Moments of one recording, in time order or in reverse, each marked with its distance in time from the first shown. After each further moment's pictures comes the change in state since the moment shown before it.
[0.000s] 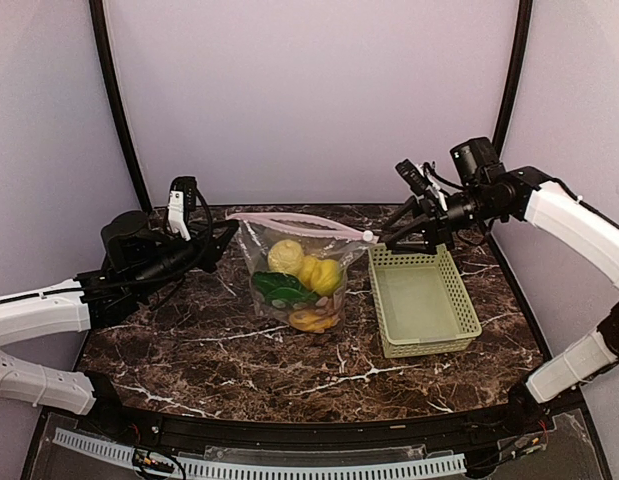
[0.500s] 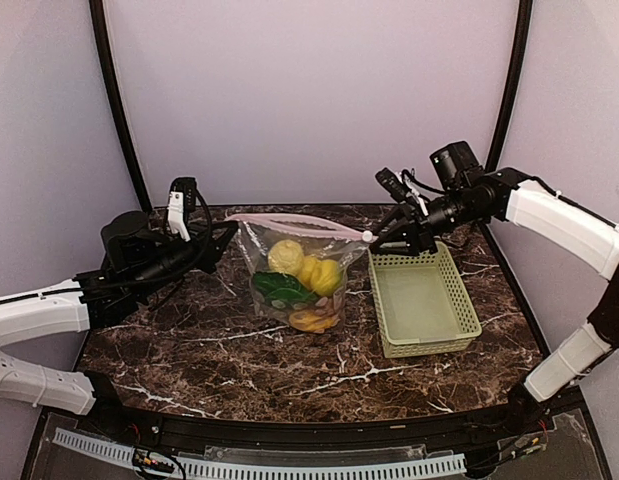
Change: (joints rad) left arm 0.000 -0.003 0.000 -0.015 -0.003 -0.005; right arm 0.050 0.103 0.014 0.045 0.033 0.035
